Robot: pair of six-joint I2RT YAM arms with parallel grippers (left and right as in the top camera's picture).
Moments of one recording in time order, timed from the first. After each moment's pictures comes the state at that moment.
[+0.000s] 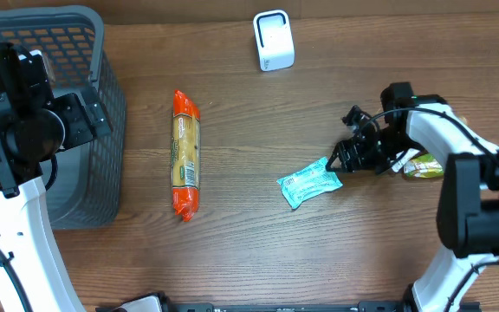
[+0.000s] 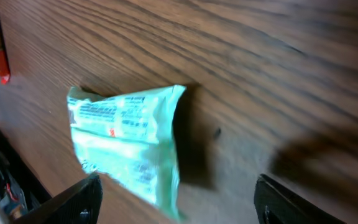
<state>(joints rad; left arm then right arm) 0.26 1.43 1.97 -1.50 -0.02 -0.13 0.06 2.00 1.27 -0.95 -0.64 -0.29</state>
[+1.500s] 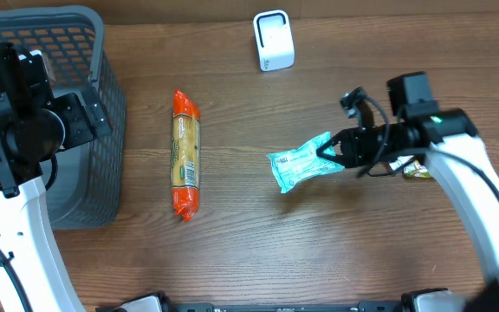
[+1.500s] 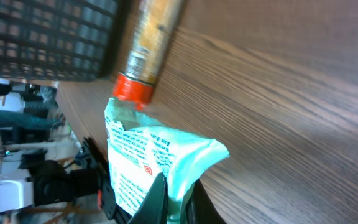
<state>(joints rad) 0.26 1.43 1.97 -1.50 -0.02 -0.13 0.16 1.47 1.21 -0.92 -0.83 -0.03</state>
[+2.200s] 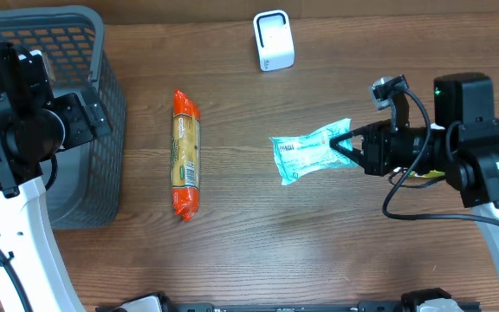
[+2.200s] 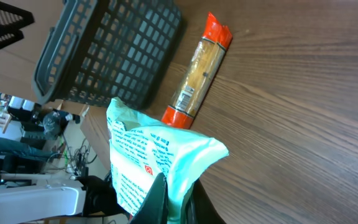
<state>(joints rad) 0.26 1.43 1.97 -1.50 -0.02 -0.13 0.16 1.23 1.36 -1.02 -0.82 0.12</state>
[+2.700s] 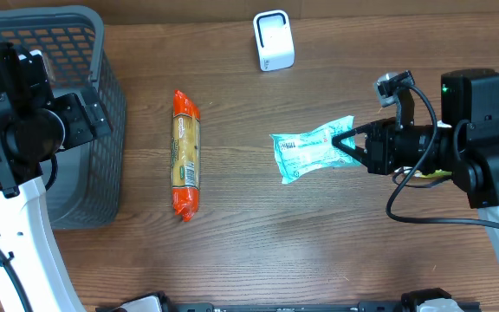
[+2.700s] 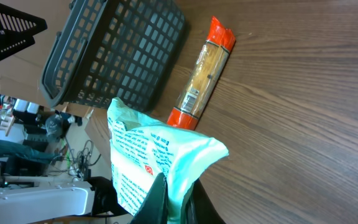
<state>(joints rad) 0.26 1.43 1.97 -1.50 -0.01 -0.13 0.16 1.23 1.43 -1.07 -0.82 0.13</state>
